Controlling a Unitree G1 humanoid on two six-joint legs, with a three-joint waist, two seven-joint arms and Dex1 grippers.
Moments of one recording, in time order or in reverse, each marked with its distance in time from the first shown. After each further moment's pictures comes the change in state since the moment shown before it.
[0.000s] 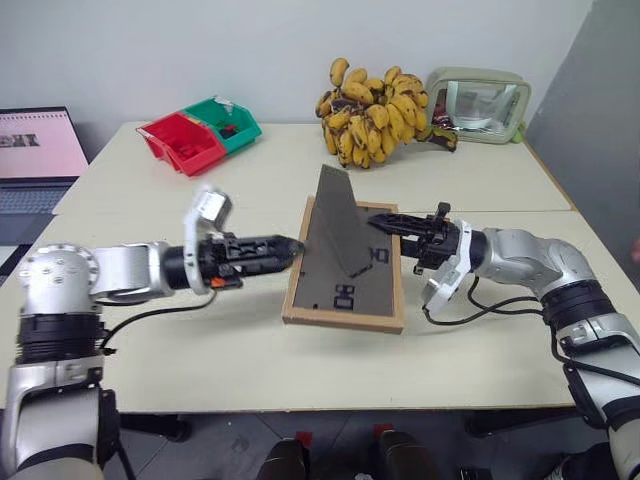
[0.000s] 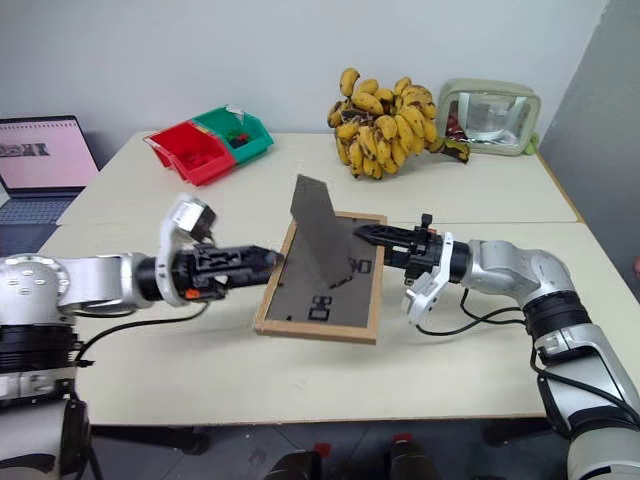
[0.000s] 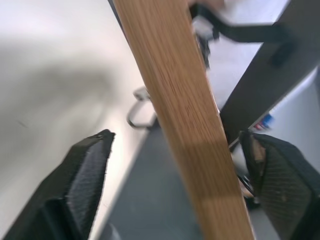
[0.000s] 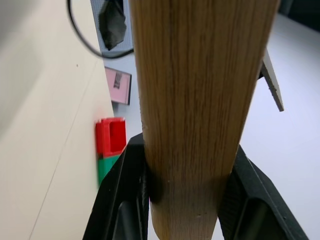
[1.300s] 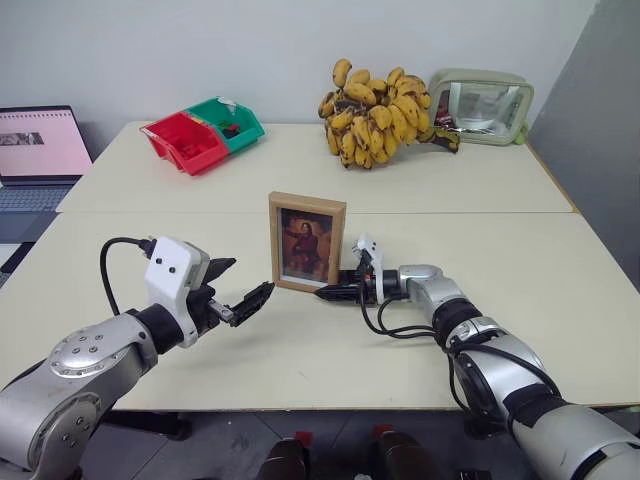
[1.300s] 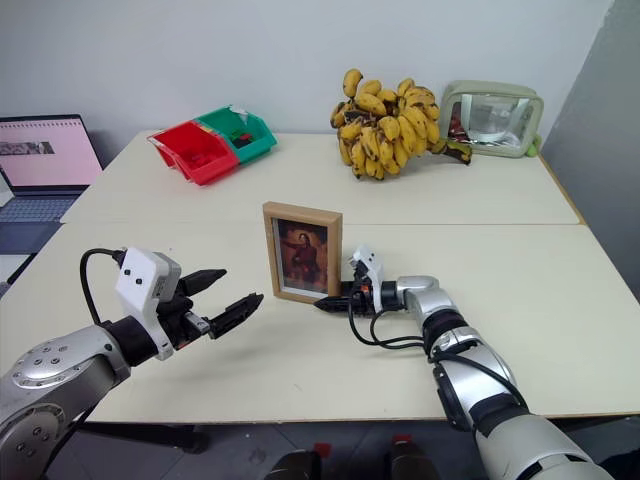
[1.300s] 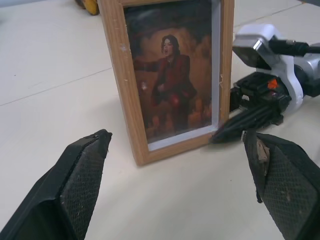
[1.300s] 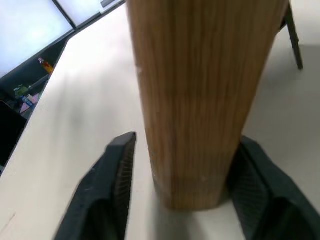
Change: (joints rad) left arm 0.627 -0.077 0.111 -0.821 0.750 -0.574 0.113; right arm -0.112 0.553 -0.154 0.557 0.884 1.327 1.161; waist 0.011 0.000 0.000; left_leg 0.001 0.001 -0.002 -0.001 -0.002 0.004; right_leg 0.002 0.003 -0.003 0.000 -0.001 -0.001
